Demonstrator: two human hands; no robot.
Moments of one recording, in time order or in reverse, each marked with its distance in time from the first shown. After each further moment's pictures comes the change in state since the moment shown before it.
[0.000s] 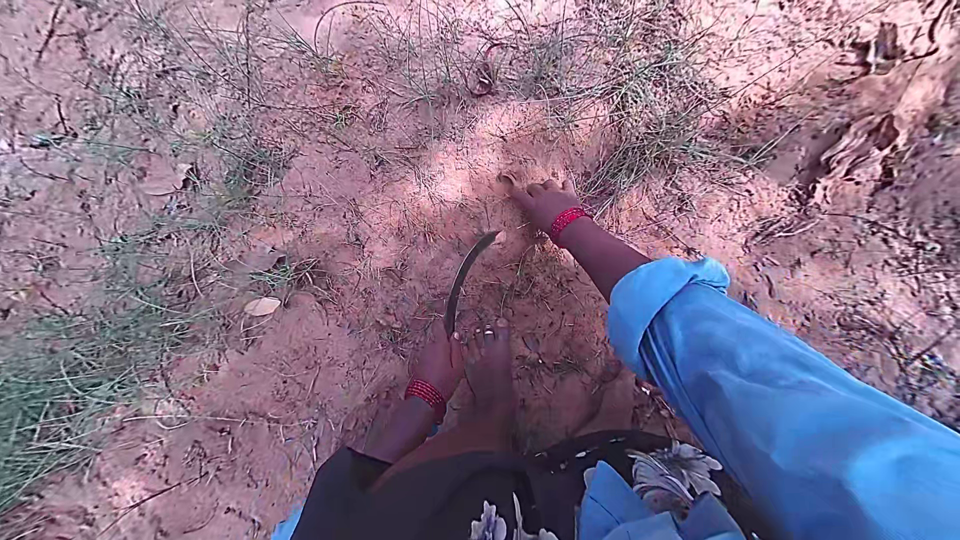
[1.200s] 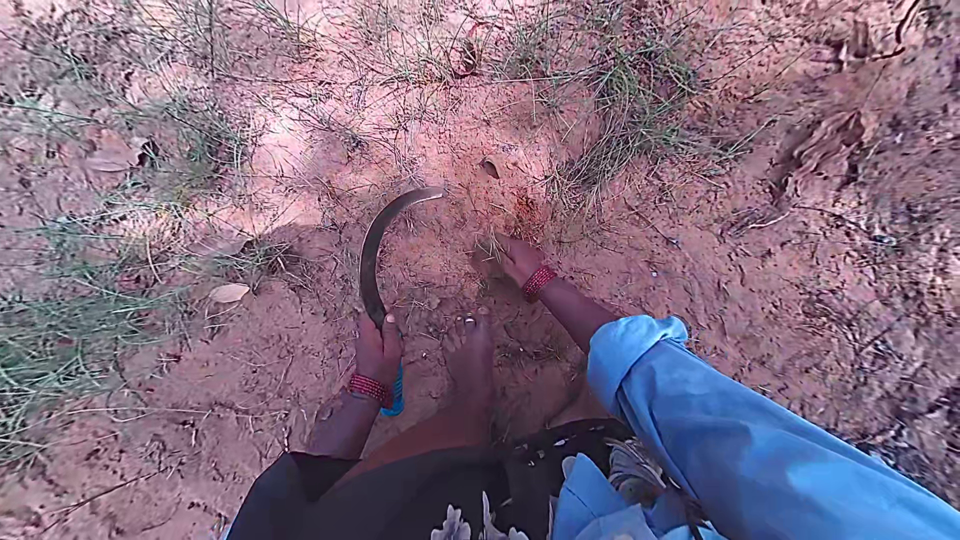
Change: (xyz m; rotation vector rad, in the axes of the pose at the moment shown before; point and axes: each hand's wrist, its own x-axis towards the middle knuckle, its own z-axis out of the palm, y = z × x) left_hand 0.007 -0.055 0.001 -0.467 0.492 0.241; right_hand -0.075 -0.039 0.074 0.739 0.064 -0.088
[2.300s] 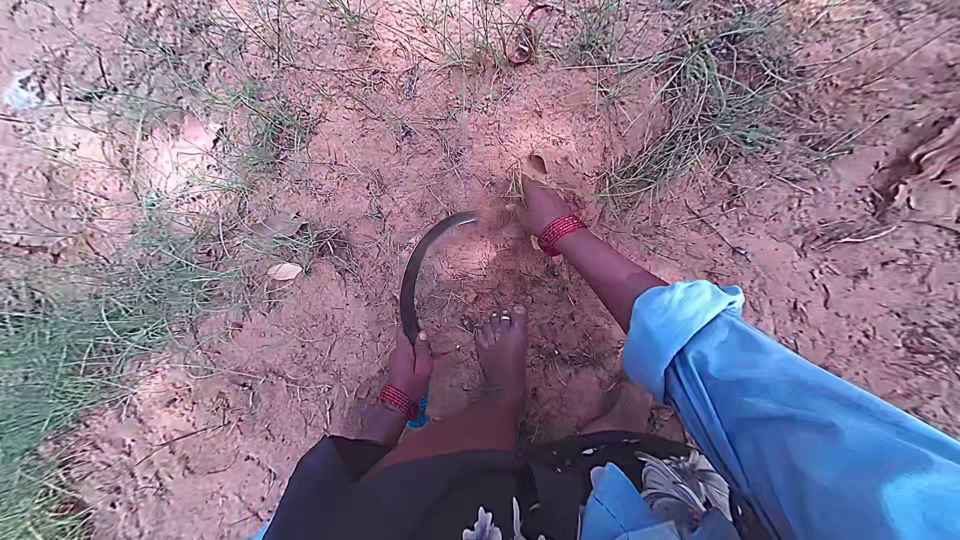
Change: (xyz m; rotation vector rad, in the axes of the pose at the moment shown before) left_hand -0.032 -0.031 -0.014 0.043 -0.061 -0.058; right_hand 0.064 -0.062 -0.033 -0.223 0.055 0.089
